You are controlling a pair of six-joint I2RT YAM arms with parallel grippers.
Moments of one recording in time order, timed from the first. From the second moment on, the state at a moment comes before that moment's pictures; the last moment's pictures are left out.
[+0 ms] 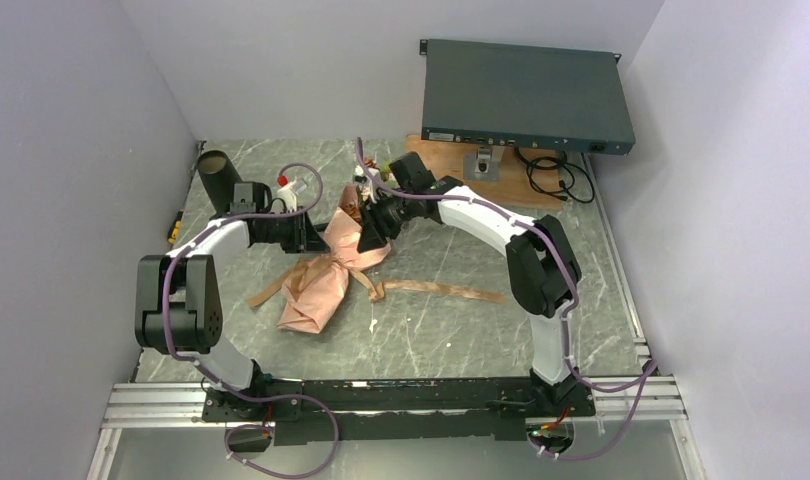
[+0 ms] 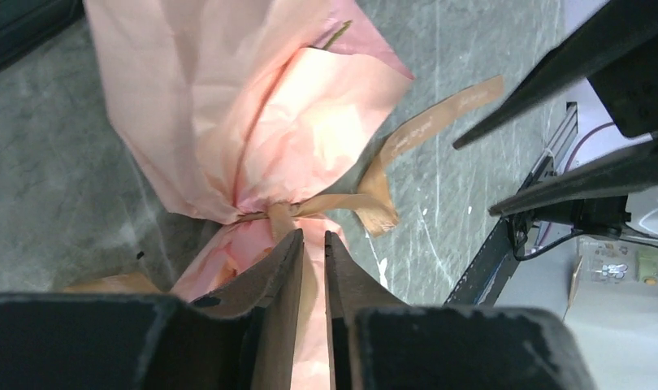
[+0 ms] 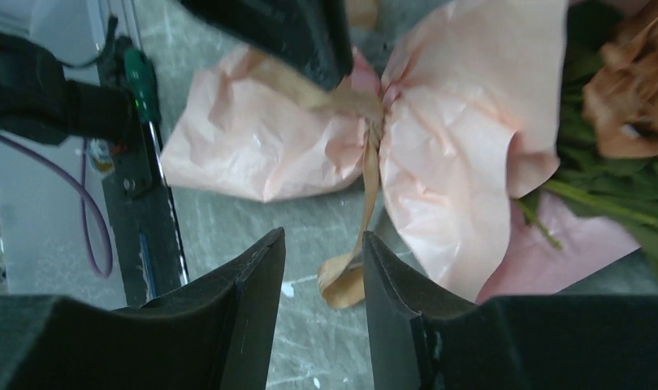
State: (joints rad) left arm 0.00 1.63 0.96 -0.35 0.87 -0.07; right arm 0.66 2.02 1.61 -0.48 -0.79 -0.06
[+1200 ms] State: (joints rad) left arm -0.09 1.62 0.97 -0.47 0.71 0.12; right arm 0.70 2.32 1.75 -0.33 -0.60 -0.03
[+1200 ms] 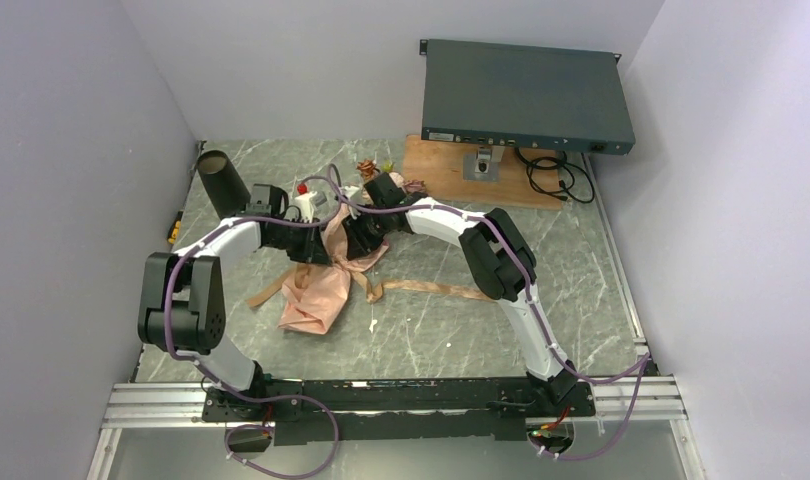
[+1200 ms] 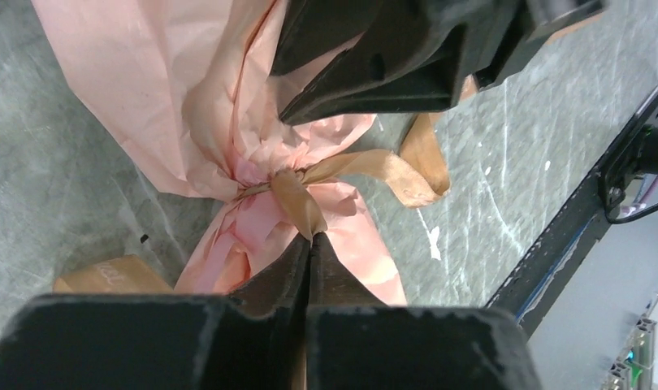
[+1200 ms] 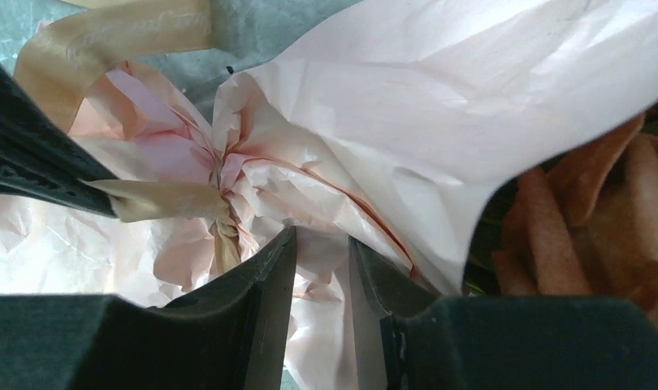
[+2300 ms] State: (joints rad) left arm -0.13 1.60 1.00 -0.54 0.88 0.21; right arm 0.69 2.27 1.73 -0.47 -0.64 -0.11
